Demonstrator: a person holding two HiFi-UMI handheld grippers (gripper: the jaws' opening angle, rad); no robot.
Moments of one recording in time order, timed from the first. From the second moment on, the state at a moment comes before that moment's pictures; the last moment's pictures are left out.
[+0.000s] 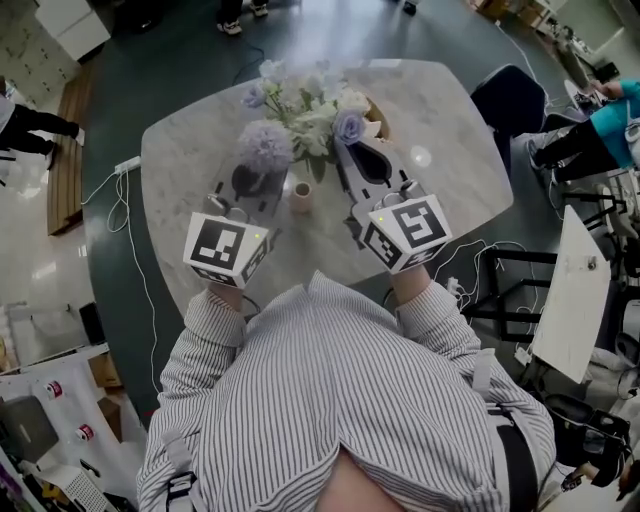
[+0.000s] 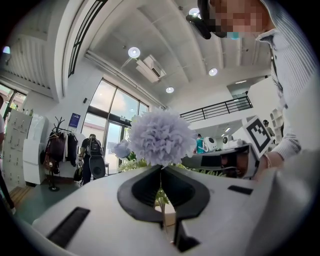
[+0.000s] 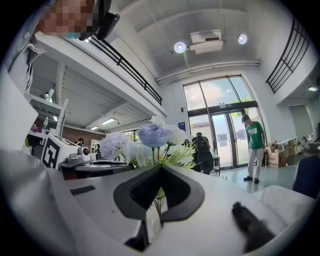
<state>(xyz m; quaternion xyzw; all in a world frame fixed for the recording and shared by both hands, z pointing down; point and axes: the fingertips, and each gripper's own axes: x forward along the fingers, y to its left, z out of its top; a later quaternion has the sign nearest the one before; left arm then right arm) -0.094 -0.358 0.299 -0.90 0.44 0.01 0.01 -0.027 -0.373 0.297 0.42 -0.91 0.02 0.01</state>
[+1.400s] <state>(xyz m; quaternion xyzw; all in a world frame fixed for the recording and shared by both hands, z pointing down) -0.096 -0.339 0.280 -0.89 0.46 0.05 0.01 -0.029 -0.353 0.281 0.40 -0.91 -0.03 0.01</state>
